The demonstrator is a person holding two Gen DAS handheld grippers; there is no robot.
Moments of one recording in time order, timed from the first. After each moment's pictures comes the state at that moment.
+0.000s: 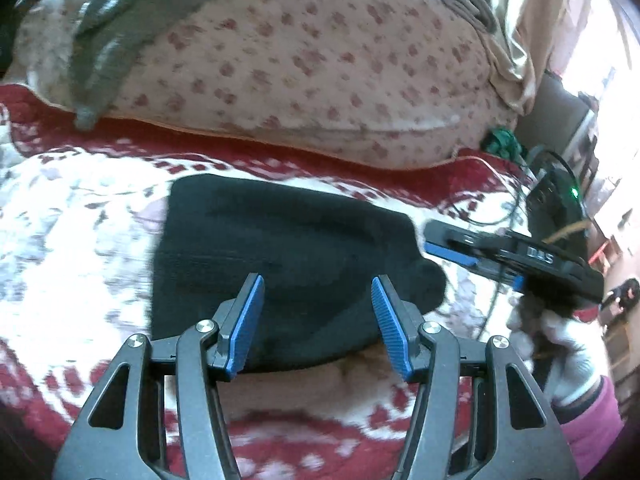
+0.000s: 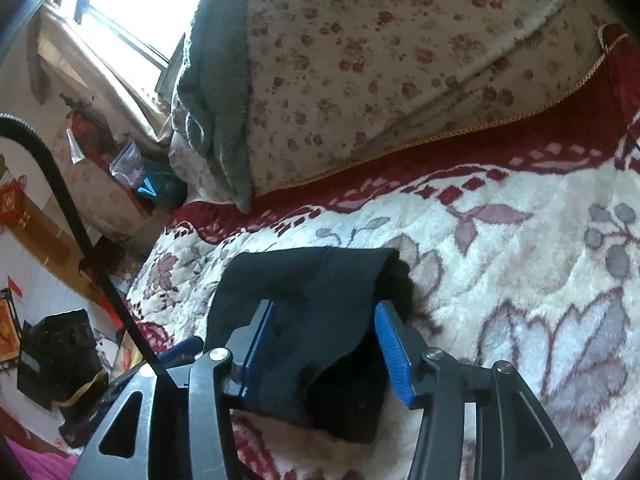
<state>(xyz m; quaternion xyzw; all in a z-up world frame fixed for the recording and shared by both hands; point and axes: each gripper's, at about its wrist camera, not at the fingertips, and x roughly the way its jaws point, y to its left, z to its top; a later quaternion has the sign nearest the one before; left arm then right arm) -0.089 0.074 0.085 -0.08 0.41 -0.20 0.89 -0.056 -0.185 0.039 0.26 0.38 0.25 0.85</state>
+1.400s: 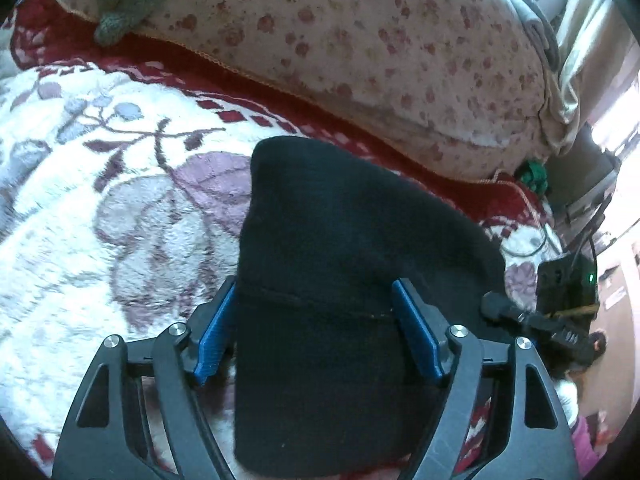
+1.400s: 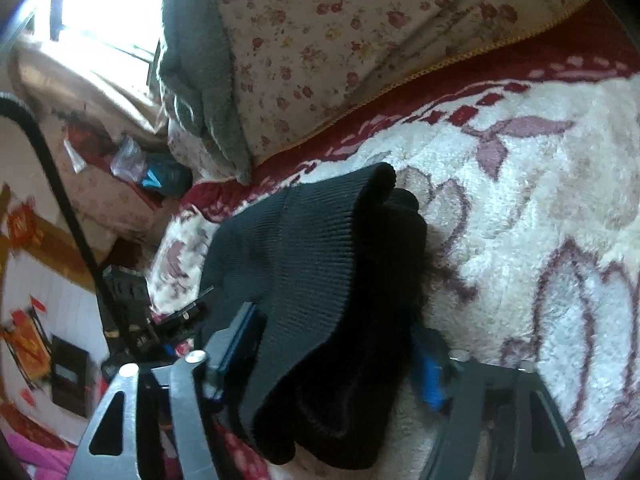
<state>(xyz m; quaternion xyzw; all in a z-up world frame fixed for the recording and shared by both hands) -0.013 0.132 0.017 -0.18 0.46 -0.20 0.84 -0.031 -0.164 -0.019 0.29 0.42 0.29 0.81</state>
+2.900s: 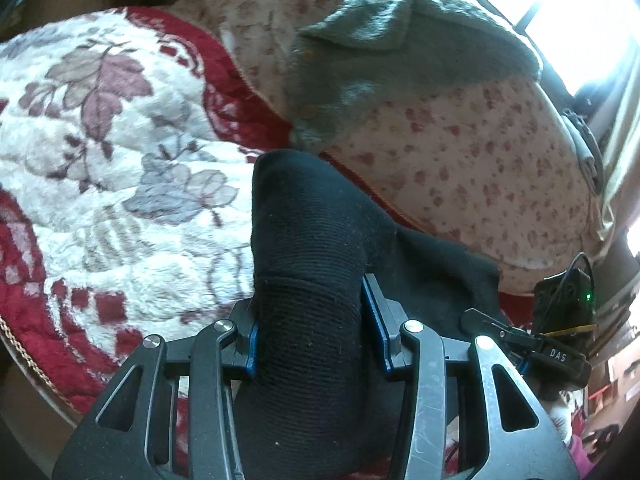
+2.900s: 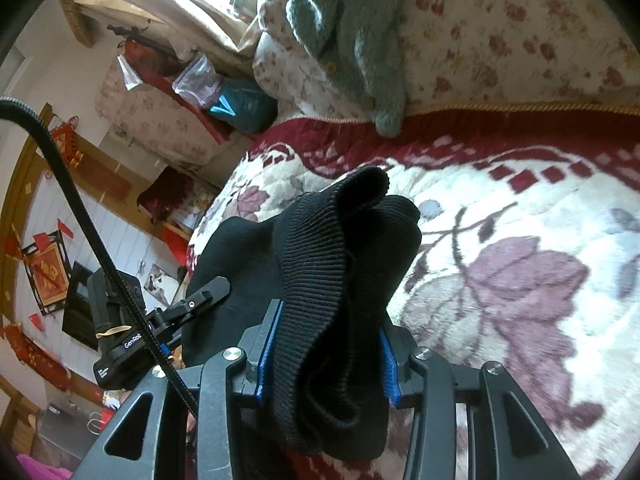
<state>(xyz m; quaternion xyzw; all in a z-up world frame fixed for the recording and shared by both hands) -0.049 0.363 0.082 -0.24 0.38 -0.04 0.89 0.031 0.086 0.038 0.22 0.43 0.43 0.77</state>
